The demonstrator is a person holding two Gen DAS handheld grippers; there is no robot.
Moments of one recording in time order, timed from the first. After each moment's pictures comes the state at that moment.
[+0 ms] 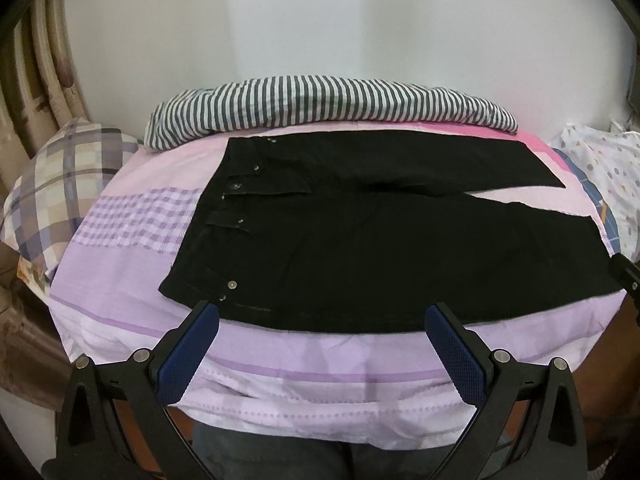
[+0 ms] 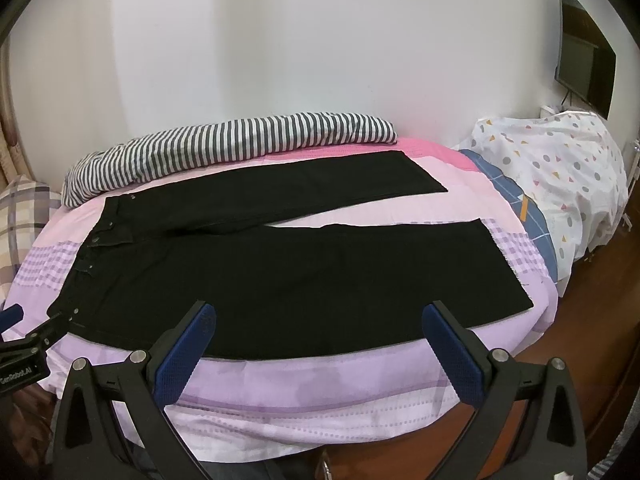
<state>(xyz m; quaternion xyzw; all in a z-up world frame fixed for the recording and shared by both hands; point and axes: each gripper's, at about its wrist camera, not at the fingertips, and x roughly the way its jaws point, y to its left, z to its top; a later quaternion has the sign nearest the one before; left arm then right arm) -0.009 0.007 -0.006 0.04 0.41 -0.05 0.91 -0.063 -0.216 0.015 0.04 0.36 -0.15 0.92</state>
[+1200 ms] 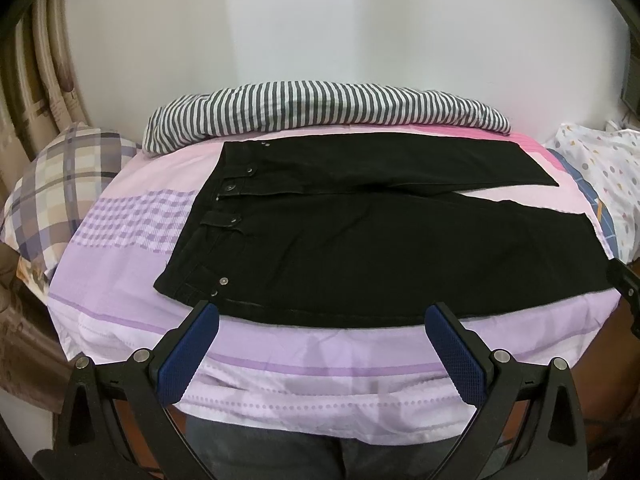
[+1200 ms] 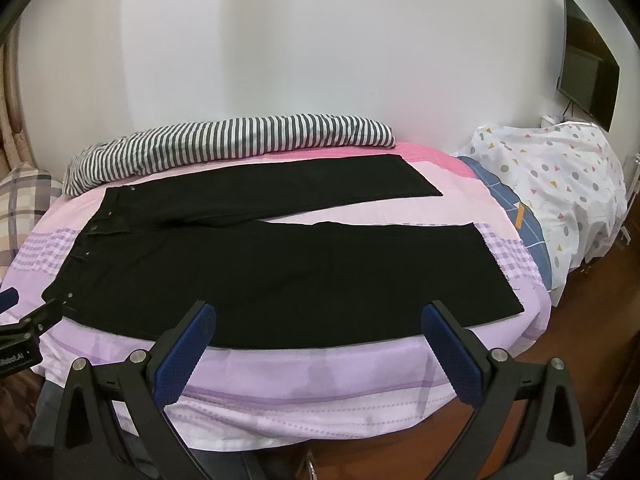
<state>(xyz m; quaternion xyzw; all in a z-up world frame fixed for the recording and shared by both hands) -0.023 -0.005 -0.006 0.04 0.40 -0.05 0.91 -0.077 -0.221 0.011 0.02 0.36 -0.15 0.92</state>
